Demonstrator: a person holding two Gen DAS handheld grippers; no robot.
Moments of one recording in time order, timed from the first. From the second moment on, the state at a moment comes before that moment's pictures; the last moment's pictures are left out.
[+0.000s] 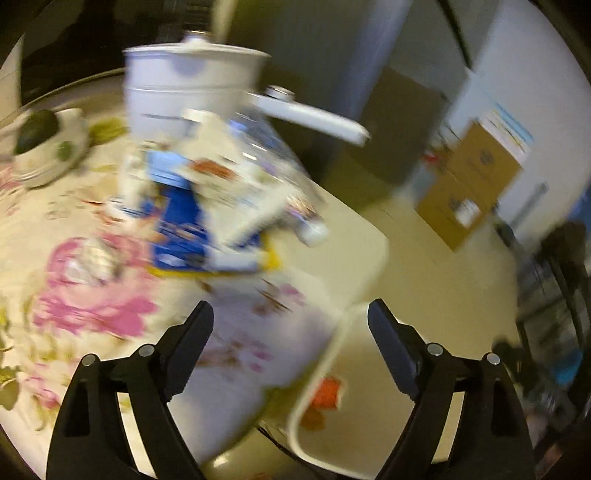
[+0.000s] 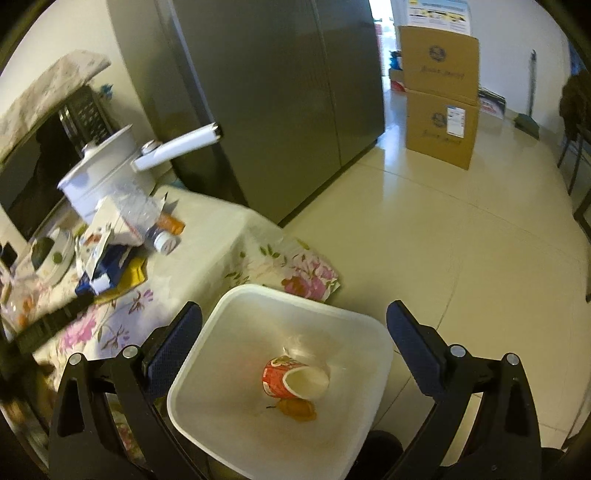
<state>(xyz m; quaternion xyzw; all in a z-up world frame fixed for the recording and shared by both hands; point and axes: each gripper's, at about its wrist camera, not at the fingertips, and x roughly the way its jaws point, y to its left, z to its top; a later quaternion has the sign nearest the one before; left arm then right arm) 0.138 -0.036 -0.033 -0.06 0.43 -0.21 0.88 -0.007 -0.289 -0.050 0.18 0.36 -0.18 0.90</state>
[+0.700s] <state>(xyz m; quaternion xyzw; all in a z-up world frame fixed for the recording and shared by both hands) 0.248 0.085 -0.106 -0.14 0.49 0.02 0.86 0.016 -0.251 -0.073 0.11 0.42 -0.13 0.89</state>
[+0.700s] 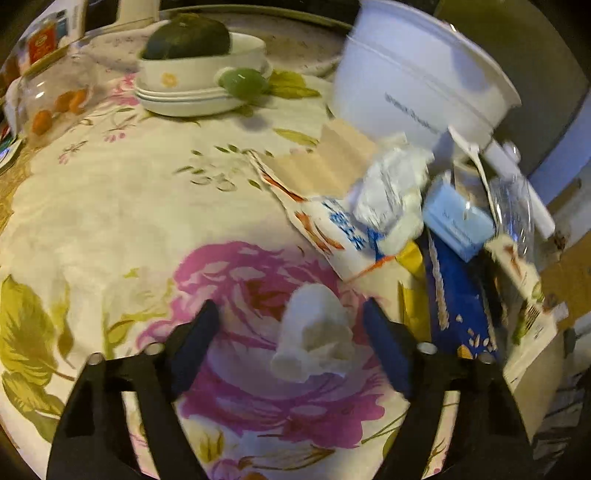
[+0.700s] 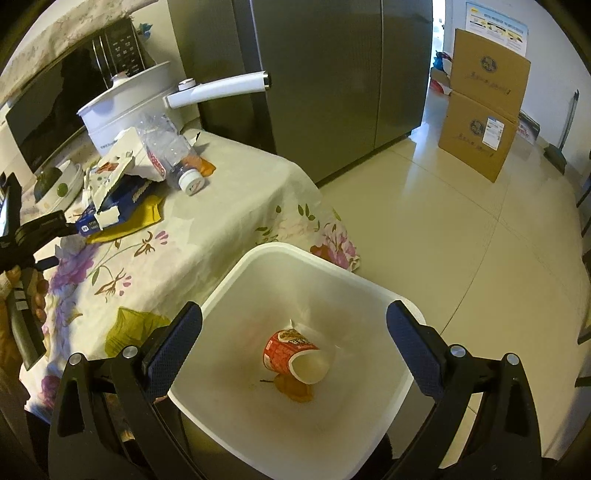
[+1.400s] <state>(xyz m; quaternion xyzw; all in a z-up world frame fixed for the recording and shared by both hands) 0.197 0.097 -0.054 -0.13 0.46 -0.04 0.88 0.148 -0.206 -0.041 0.23 0.40 0.05 0.89</state>
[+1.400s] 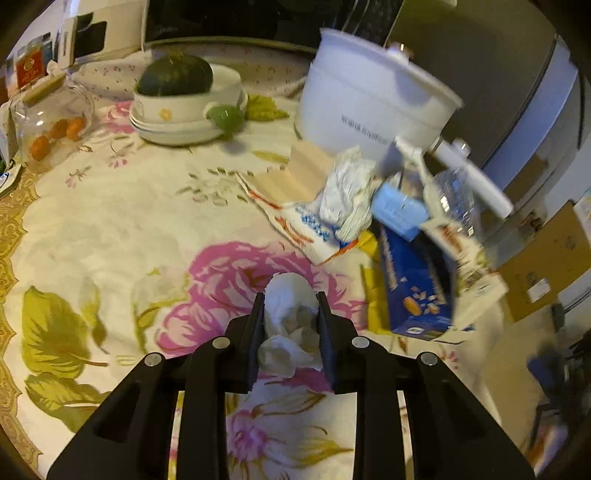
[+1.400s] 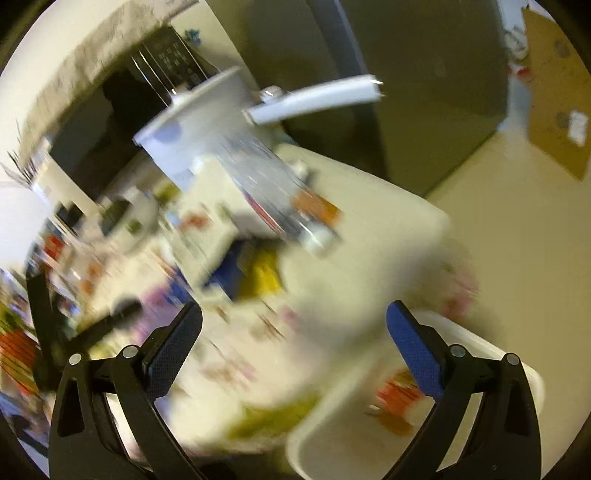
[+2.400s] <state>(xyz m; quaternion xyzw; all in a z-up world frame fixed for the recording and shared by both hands) 0.182 0.121 -0.034 -0.16 0.43 -0.06 0.88 0.214 -0.165 -0.051 0.26 0.42 0.12 0.86</state>
